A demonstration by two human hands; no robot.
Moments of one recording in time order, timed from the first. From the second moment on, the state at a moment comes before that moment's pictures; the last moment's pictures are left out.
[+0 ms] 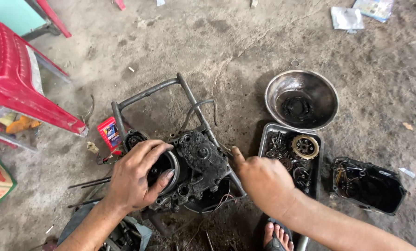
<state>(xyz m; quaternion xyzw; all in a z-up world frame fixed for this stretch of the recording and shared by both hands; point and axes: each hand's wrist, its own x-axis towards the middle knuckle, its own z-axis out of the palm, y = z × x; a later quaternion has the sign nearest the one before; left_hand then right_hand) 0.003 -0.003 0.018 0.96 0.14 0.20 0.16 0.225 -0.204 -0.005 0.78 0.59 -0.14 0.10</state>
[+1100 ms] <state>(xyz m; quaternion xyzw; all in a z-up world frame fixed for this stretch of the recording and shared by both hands) 0.001 -0.004 0.009 0.96 0.14 0.21 0.10 0.241 -0.197 -0.011 0.79 0.49 -0.30 -0.19</state>
